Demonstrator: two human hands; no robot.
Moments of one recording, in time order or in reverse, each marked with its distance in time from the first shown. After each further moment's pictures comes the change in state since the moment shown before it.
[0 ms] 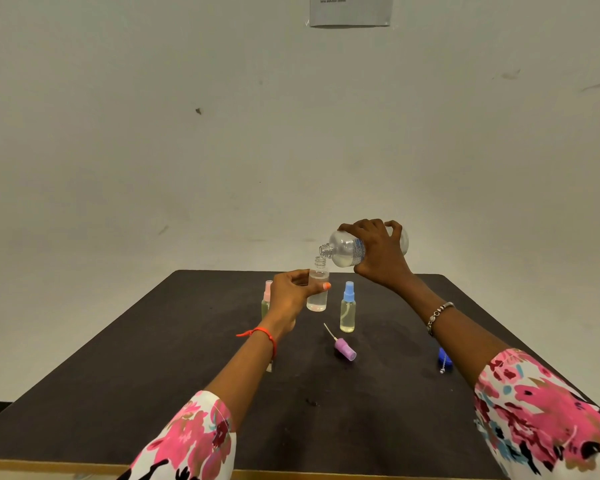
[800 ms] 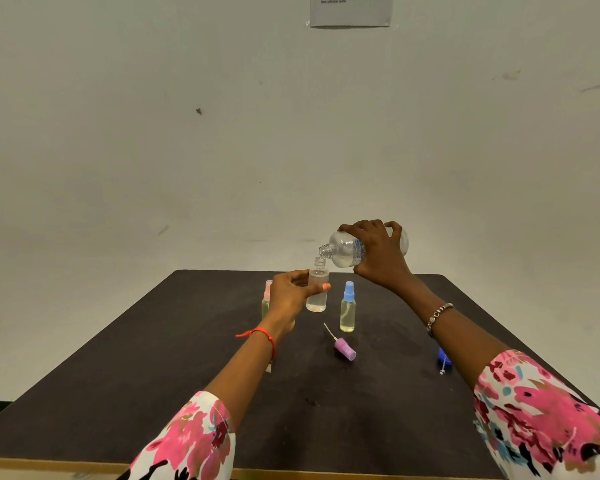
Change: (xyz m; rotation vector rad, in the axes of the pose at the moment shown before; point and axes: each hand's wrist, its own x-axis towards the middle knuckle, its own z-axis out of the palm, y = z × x) left_hand -0.002 -0.001 -0.002 -0.008 -0.014 0.004; right_hand -0.002 -0.001 0.000 0.001 -0.004 -0.002
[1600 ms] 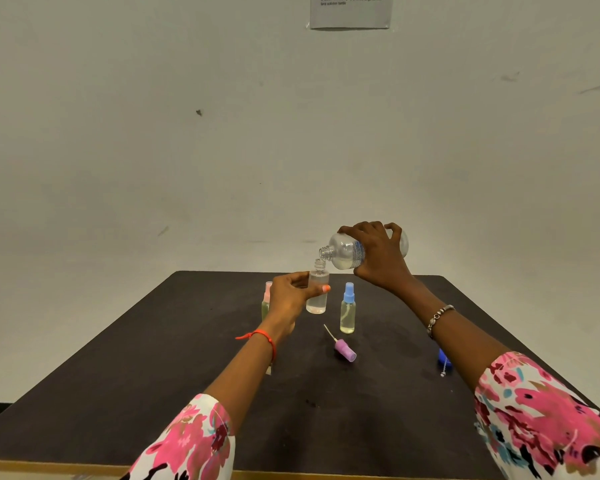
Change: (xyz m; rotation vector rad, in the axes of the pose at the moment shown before) left_hand 0.000 0.000 -0.001 -0.014 -0.009 0.013; right_hand 0.000 0.000 -0.001 0.004 -0.014 -0.006
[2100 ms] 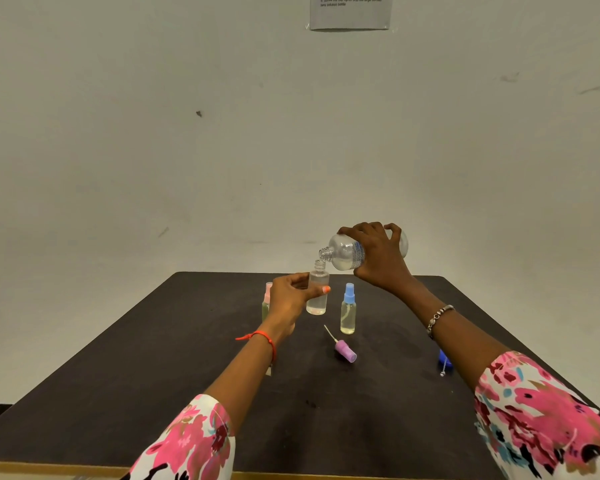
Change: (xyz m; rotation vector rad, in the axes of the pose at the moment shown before) left_hand 0.003 -0.003 -0.001 -0.013 0.001 -0.004; right_hand 0.000 0.001 0.002 -0.009 0.025 -0.012
